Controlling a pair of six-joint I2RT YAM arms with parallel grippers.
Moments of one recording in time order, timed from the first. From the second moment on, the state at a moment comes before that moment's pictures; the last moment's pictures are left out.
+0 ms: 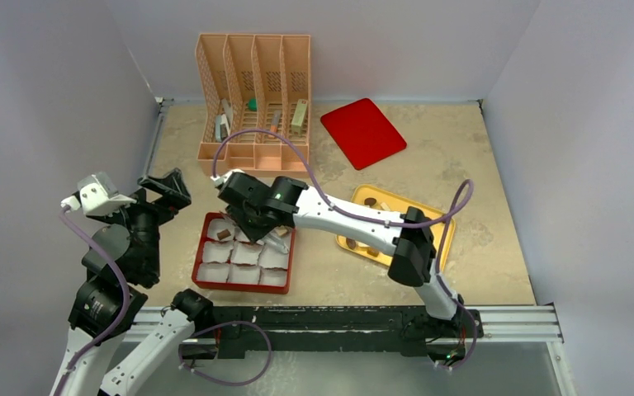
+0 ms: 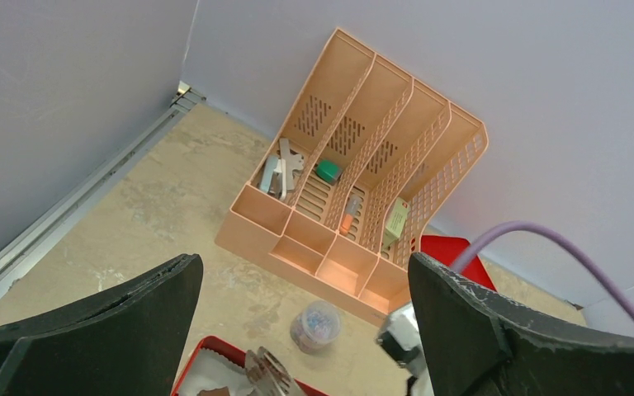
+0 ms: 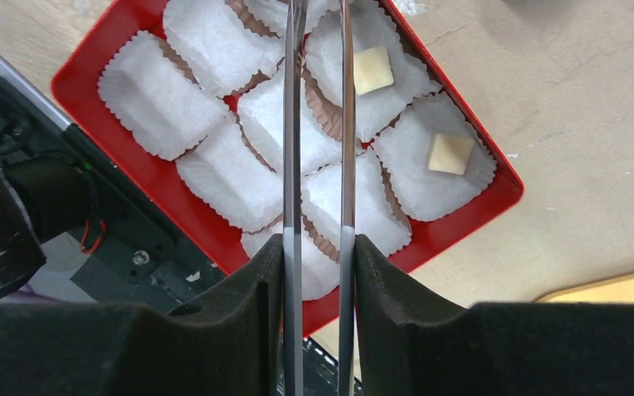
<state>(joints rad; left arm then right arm) -0.49 0.42 1.00 -0.54 -0.74 -0.45 1.20 2.12 2.10 -0.99 0.17 0.39</state>
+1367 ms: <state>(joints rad) -0.49 0.64 0.83 -0.48 -0.50 -0.43 1.01 1.39 1.33 -1.29 0.35 0.68</state>
